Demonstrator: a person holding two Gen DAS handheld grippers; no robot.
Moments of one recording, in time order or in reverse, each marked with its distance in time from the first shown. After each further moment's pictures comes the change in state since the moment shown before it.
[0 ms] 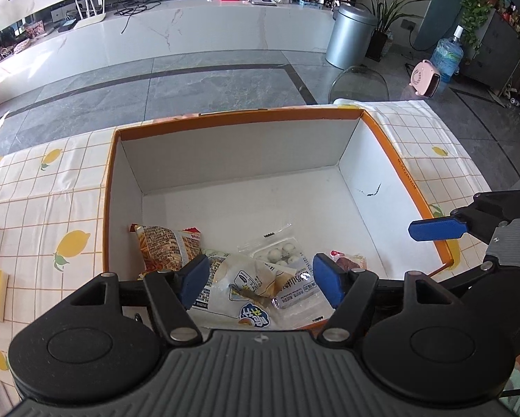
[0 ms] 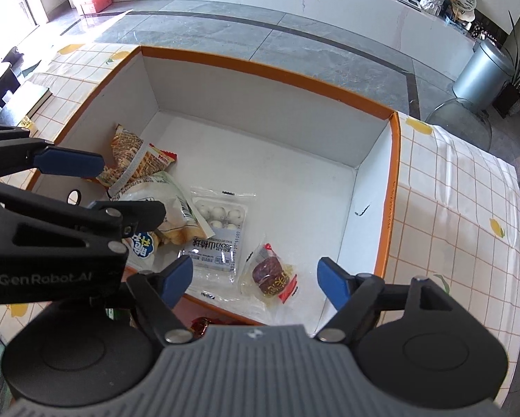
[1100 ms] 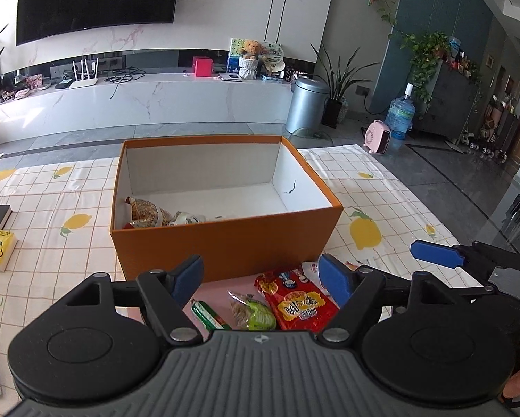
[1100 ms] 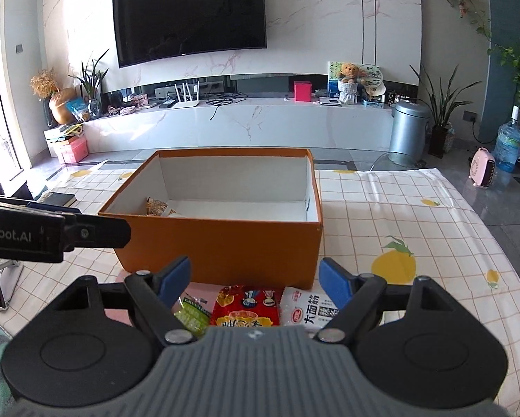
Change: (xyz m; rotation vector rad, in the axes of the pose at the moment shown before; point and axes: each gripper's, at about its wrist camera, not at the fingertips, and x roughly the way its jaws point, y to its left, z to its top) left arm -0.100 -0.036 -0.121 0.029 -0.294 -0.104; right arm -0.114 0.039 -0.212 0.243 -0.545 -0.104
